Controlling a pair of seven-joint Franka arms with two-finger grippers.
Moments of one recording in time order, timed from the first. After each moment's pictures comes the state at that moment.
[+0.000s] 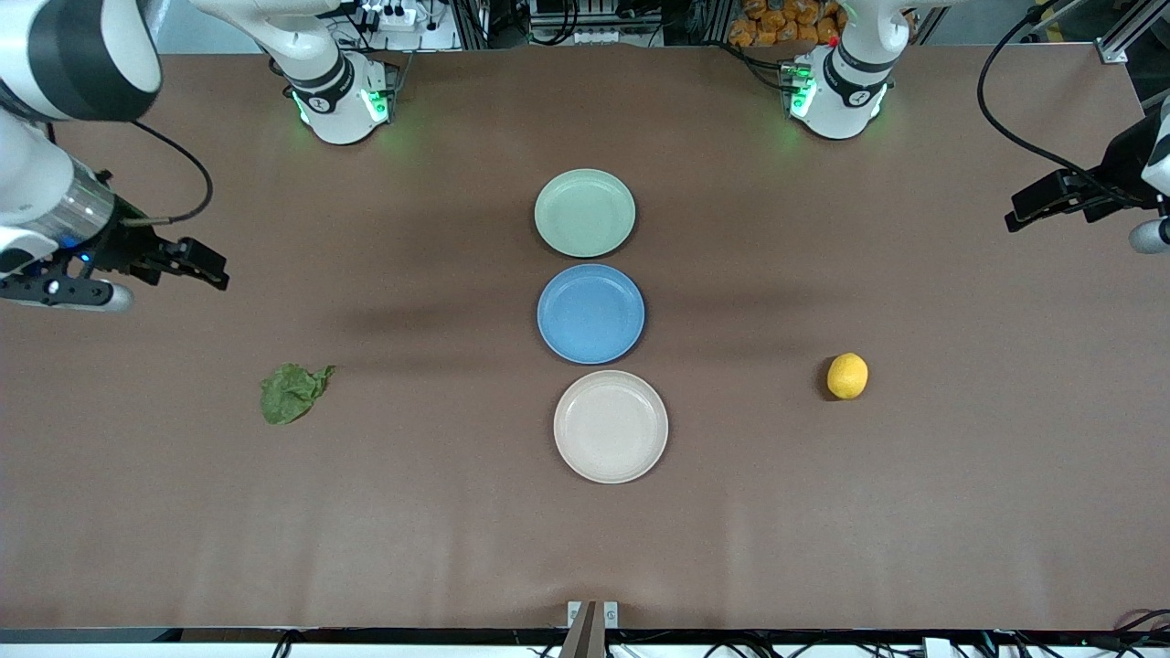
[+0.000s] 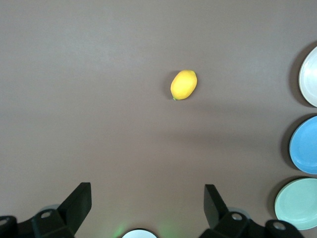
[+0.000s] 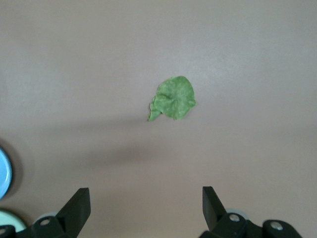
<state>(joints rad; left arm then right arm) 0.01 -0.04 -0.02 -1.63 -0.03 1.51 -0.12 0.02 -0.03 0.01 -1.79 0.02 1.74 0.10</state>
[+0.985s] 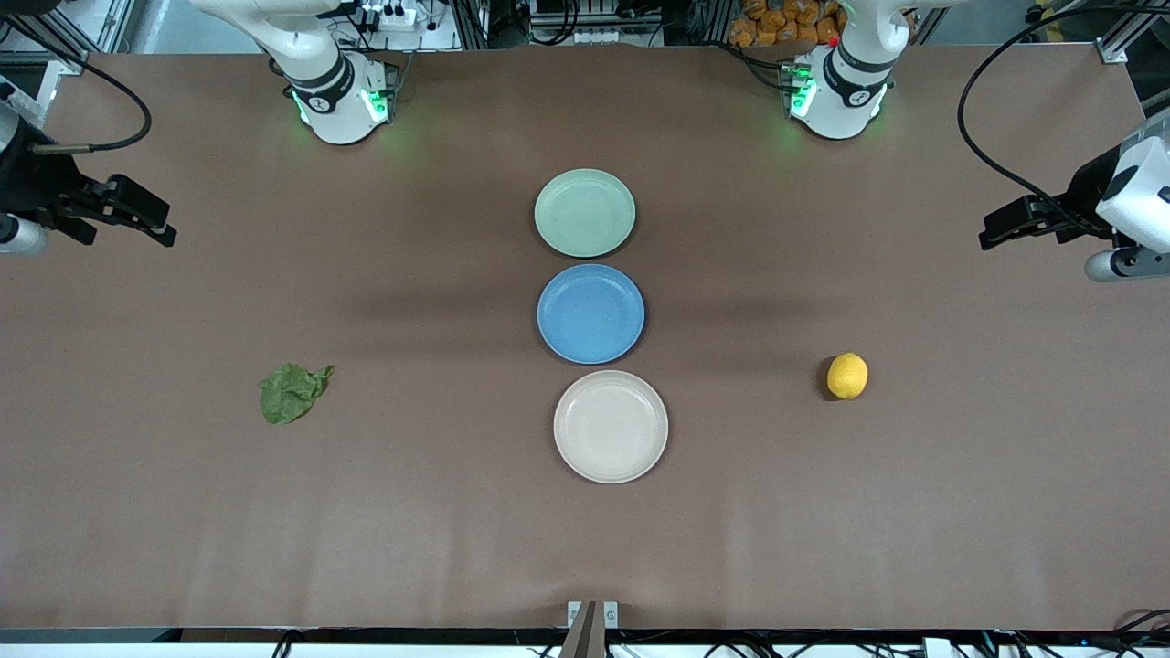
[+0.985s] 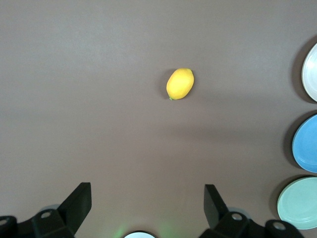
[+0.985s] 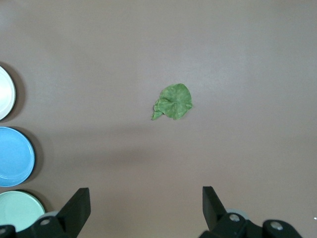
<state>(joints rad) 0.00 0.01 -0.02 -1.63 -0.03 1.53 -0.12 0.02 -0.04 0.02 -1.57 0.02 1.56 0.09</state>
